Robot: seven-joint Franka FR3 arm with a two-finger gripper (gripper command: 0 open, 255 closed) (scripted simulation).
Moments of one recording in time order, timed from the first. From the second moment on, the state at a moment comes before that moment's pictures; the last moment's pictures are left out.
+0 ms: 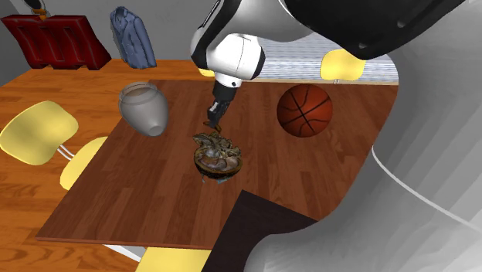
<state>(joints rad) 0.10 0.33 0.63 -2.08 0.25 2.26 -1.02</state>
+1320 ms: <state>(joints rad) 0.14 0.46 0.59 -2.10 0.19 2.40 -1.03</state>
